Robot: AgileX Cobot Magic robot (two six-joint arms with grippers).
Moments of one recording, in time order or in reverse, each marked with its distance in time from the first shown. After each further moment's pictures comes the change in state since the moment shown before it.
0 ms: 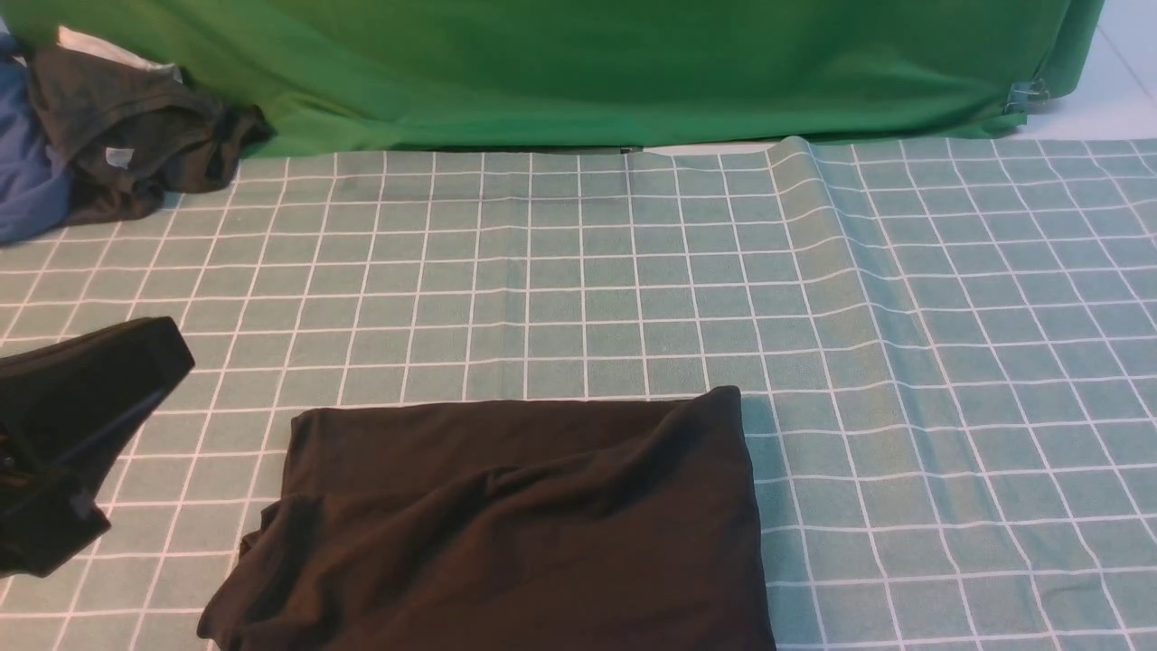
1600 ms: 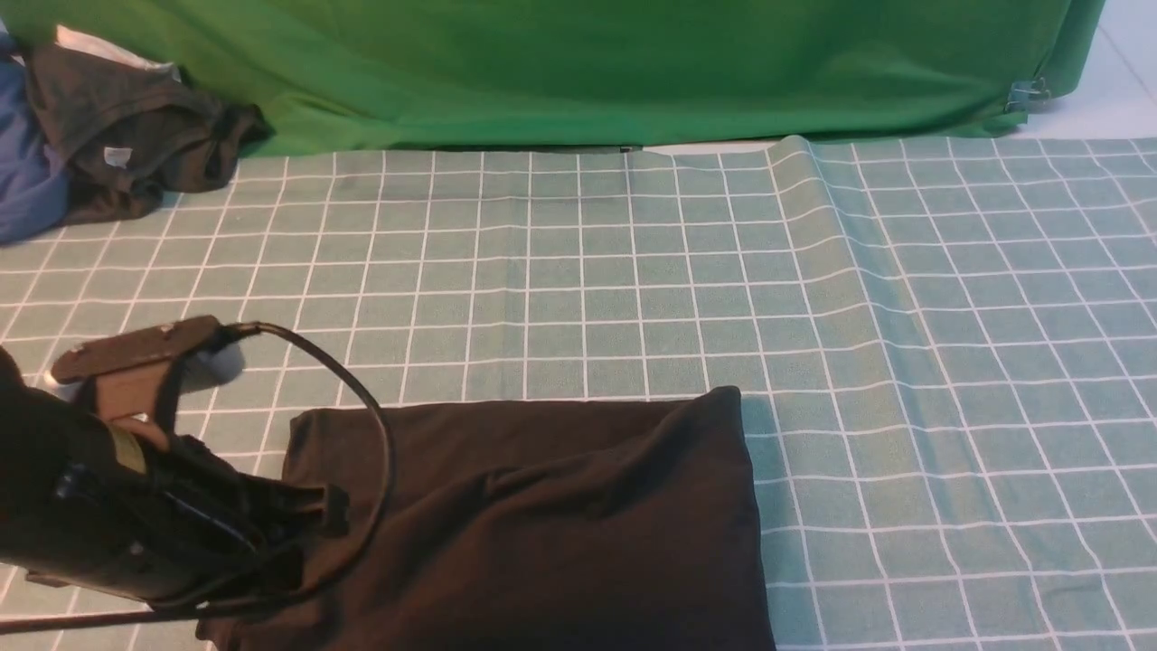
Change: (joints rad) right arm 0.000 0.054 -0.036 0.003 -0.029 0.026; left arm 0.128 0.668 -0.153 0.013 0.518 -0.114
